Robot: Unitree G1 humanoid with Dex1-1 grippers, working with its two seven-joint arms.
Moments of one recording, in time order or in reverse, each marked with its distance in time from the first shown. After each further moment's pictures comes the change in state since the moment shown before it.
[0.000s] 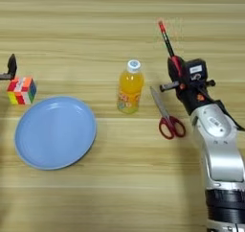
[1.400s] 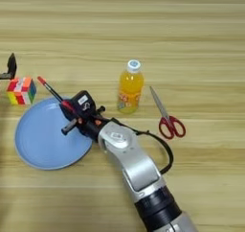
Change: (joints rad) left arm 0.001 -0.001 -0.005 -0.006 0.000 0.002 0.013; right arm -0.058 0.300 0.538 0.218 -0.047 0.197 0.070
